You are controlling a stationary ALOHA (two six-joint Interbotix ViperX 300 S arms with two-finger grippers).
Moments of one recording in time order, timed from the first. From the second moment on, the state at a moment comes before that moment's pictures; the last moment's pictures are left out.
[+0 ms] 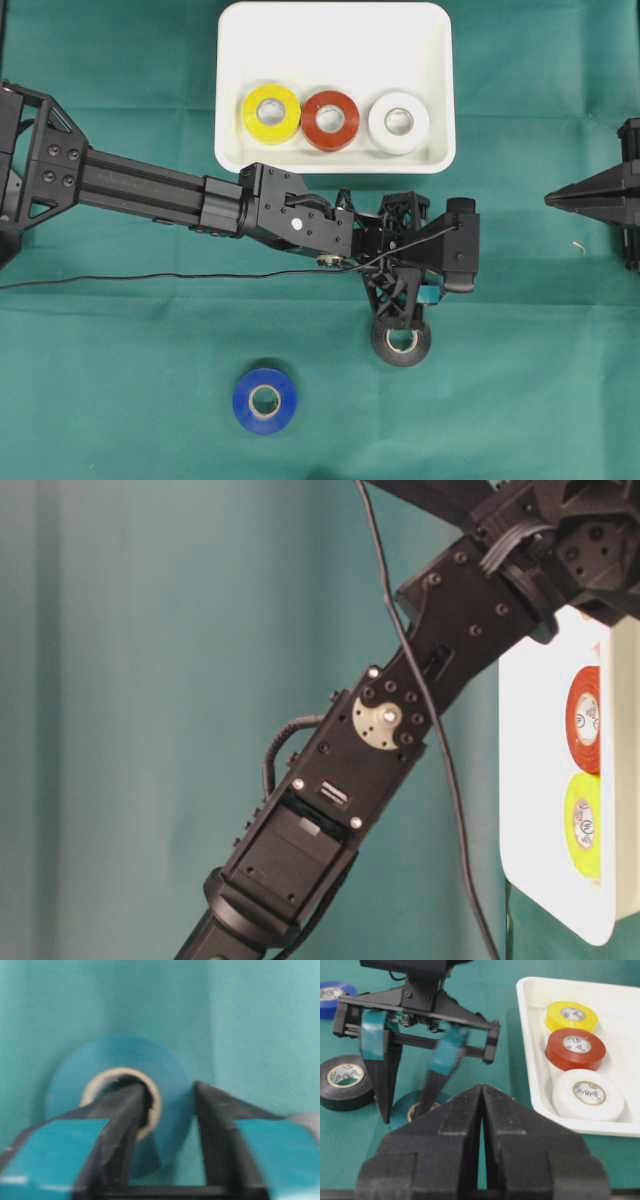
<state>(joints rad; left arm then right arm) -0.09 0.61 -0.08 -0.02 0.29 -0.01 0.00 -1.20 1.55 -0.03 -0.20 0.10</state>
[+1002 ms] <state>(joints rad) -0.11 0.43 -0.04 -0.02 0.40 0.00 0.00 -1.20 1.55 -0.03 -0.20 0.10</state>
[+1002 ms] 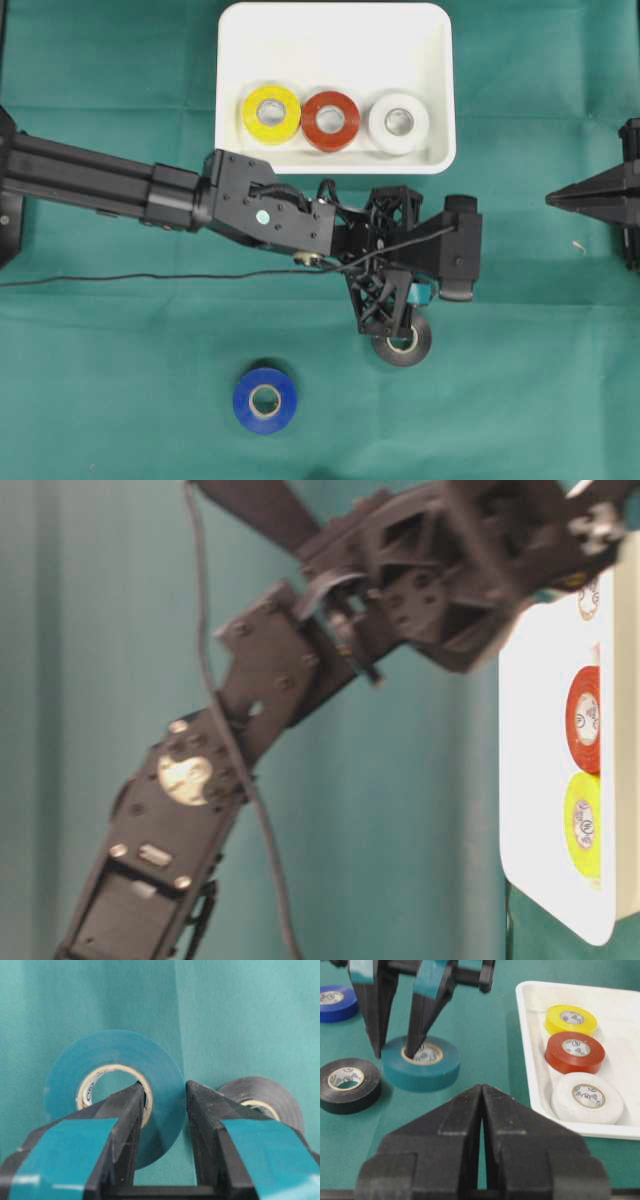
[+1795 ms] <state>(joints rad) 0.15 0.39 0.04 -0.02 0.41 0.13 0.00 -1.20 1.55 -0.03 -0.20 0.15</state>
